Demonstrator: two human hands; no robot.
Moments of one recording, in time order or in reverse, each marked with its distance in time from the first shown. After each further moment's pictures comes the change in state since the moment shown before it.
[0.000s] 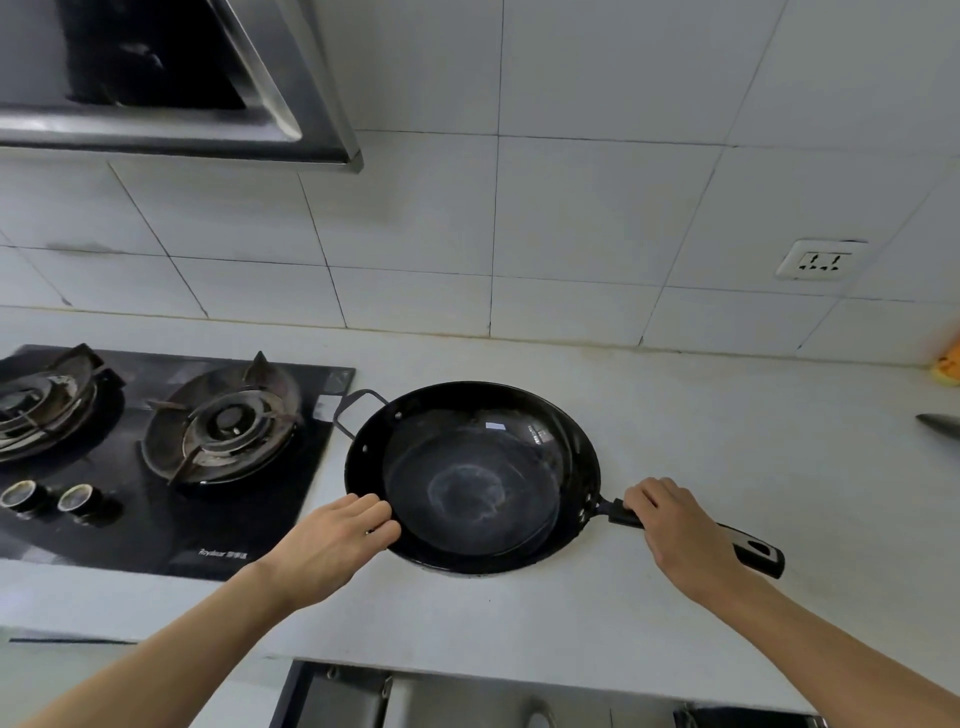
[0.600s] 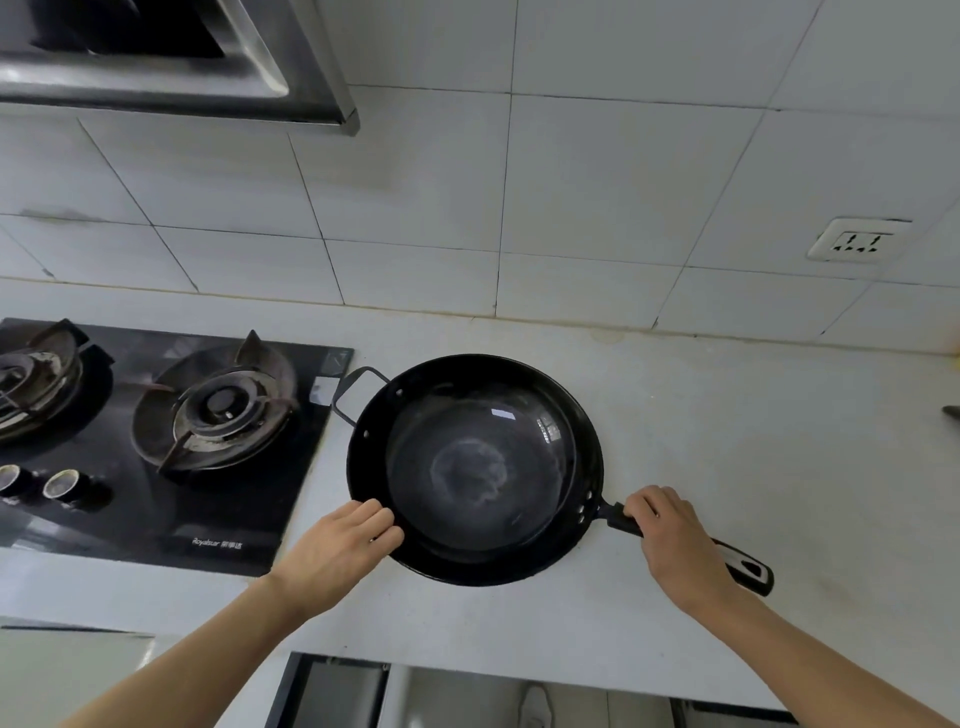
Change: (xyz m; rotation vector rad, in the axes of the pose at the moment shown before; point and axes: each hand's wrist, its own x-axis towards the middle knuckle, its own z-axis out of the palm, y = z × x) left_hand -0.002 0.000 0.043 0.008 0.020 -0.053; right_hand -0.001 -0.007 0.039 0.079 -0.006 0.081
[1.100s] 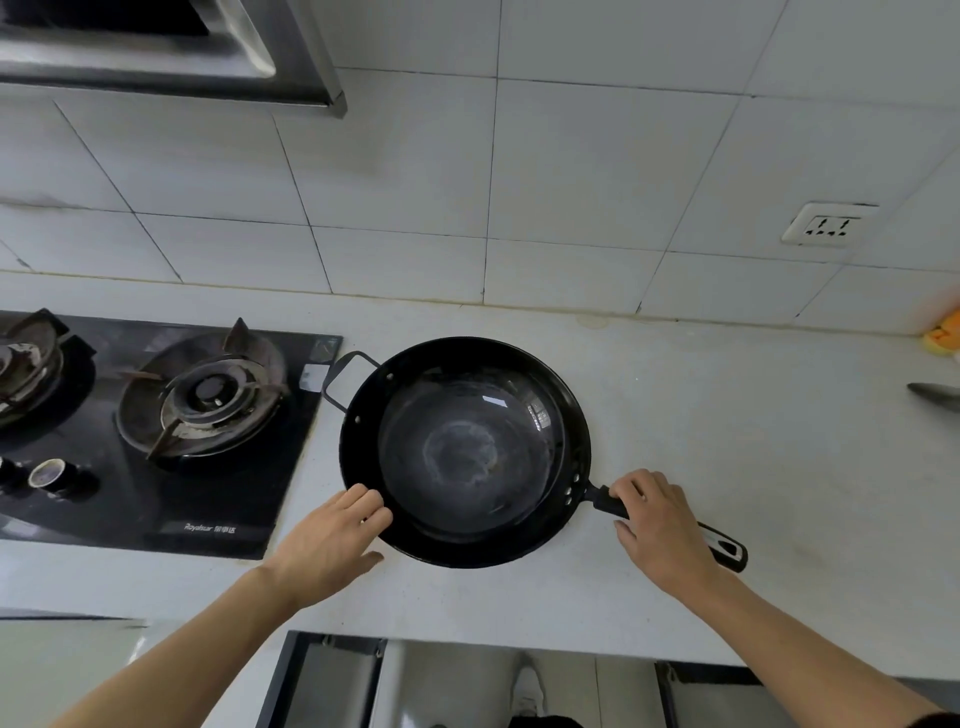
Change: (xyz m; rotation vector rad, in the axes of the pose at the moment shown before) left_hand -0.012 0.009 0.005 -0.115 -0.118 -0.135; right_hand -0.015 -0.011 0.000 -0.027 -0.026 0.067
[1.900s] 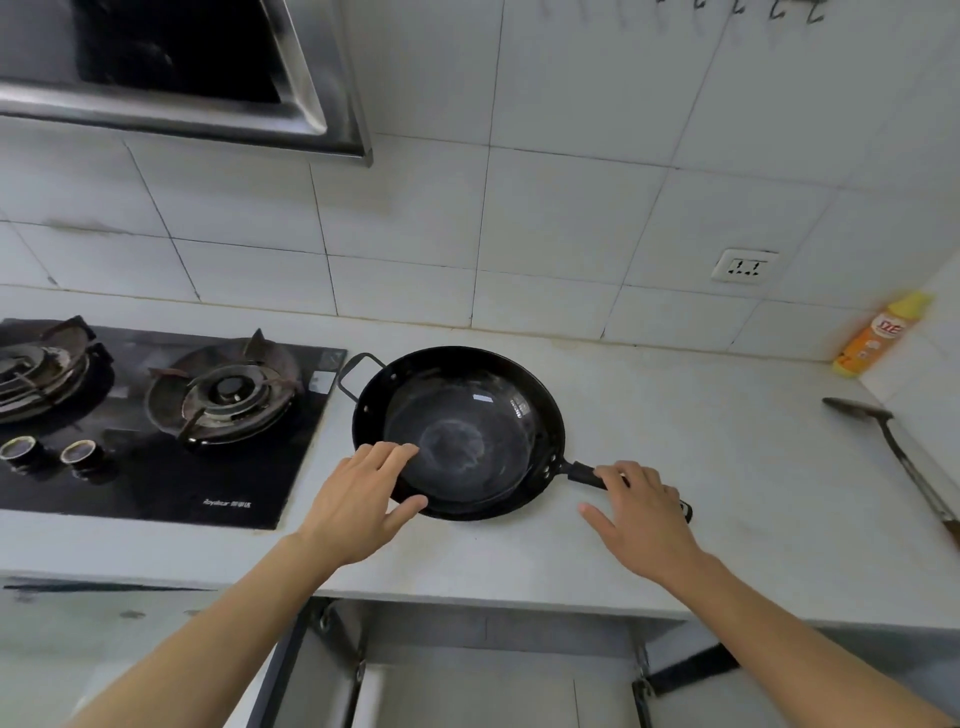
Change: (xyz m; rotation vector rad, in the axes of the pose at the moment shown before) left_hand -0.025 0.067 -0.053 -0.182 0.246 -0.255; right_hand -0.066 -0.066 -0.079 -0.121 -0.065 0.181
